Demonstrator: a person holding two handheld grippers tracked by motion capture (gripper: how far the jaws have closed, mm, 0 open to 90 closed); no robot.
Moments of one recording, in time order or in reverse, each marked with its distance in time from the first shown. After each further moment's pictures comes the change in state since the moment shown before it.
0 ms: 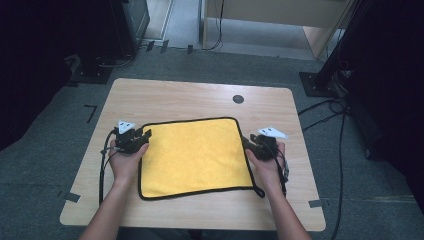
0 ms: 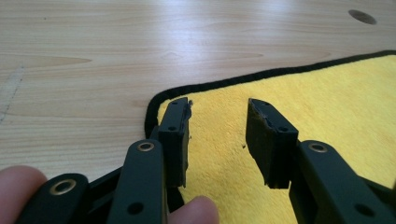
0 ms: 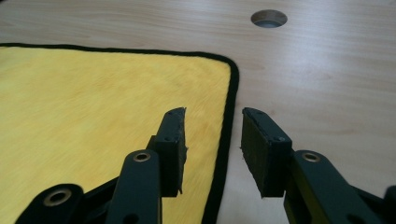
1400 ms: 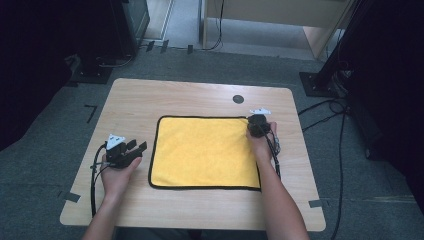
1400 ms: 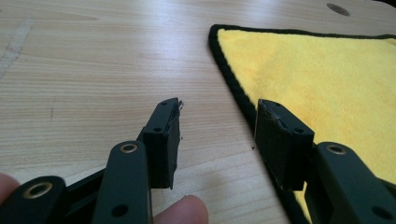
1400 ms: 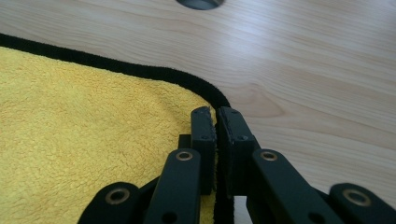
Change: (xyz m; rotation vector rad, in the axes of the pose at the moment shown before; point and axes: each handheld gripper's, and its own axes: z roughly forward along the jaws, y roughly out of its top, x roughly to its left) left arm 0.015 -0.034 -0.027 -0.005 -0.066 -0.046; right arm -0.042 0.024 0.095 0.131 -0.258 -0.074
